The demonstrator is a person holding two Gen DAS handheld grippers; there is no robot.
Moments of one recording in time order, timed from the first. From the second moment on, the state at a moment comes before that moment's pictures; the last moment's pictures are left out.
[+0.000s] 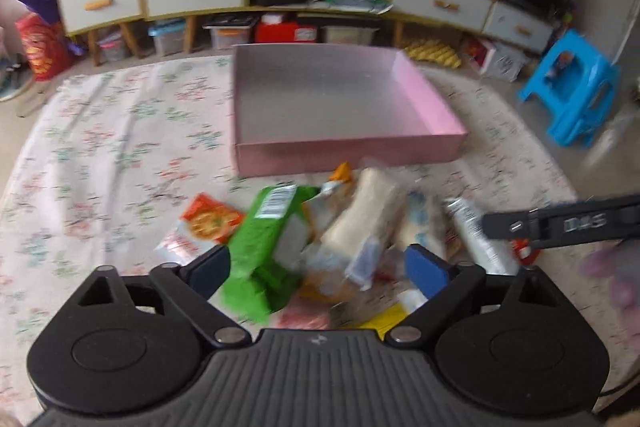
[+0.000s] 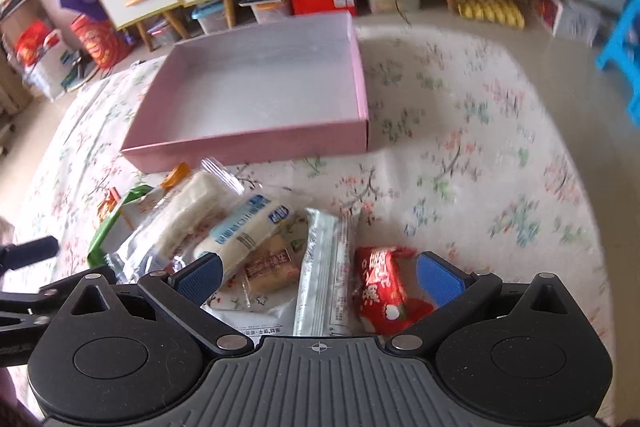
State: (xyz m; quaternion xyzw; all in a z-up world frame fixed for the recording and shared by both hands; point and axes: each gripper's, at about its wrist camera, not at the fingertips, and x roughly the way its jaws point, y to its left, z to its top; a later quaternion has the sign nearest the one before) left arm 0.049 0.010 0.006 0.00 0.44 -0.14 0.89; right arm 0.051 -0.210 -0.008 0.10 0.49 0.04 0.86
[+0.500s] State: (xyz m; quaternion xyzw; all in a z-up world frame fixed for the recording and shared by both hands) left arm 0.090 -0.009 -0.009 -0.03 0.45 -0.24 0.86; right arm 0.074 -0.241 -0.021 0.23 0.49 0.06 0.84
